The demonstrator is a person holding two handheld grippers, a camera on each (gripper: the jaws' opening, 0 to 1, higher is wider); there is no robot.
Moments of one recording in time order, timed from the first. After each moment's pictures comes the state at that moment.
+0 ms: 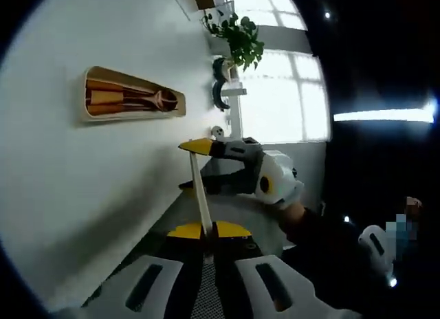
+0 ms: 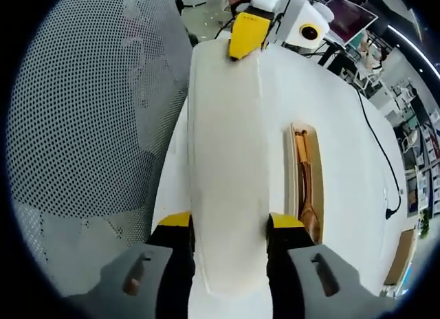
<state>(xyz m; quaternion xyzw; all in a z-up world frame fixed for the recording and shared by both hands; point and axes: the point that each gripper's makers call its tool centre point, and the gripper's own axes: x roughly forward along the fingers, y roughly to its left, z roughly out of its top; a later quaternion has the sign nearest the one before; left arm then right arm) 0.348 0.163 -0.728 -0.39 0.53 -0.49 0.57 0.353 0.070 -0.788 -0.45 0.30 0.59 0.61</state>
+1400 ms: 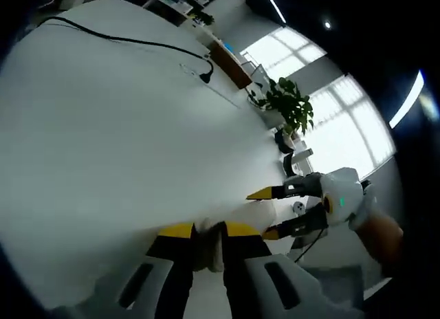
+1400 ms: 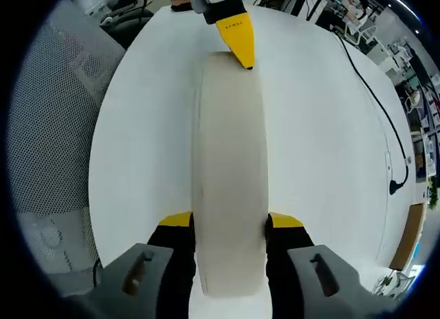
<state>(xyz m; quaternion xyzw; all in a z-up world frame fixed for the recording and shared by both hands) 0.478 0.195 -0.783 -0.25 0.46 -0.31 0.79 0.458 0.065 -0.816 -0.47 0.41 0.54 0.57</state>
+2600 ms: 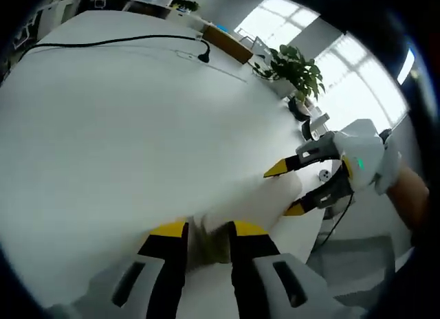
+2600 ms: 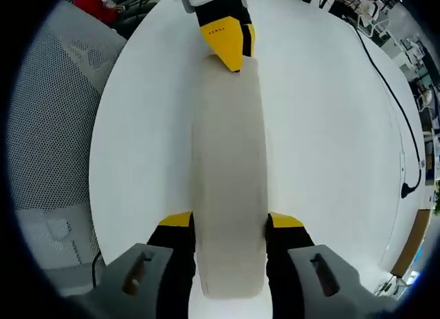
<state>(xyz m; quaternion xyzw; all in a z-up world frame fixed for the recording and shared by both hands) 0.470 0.199 -0.810 -0.14 0.49 -0.31 0.80 0.456 0.062 -0.829 -0.48 0.44 0.54 0.53</state>
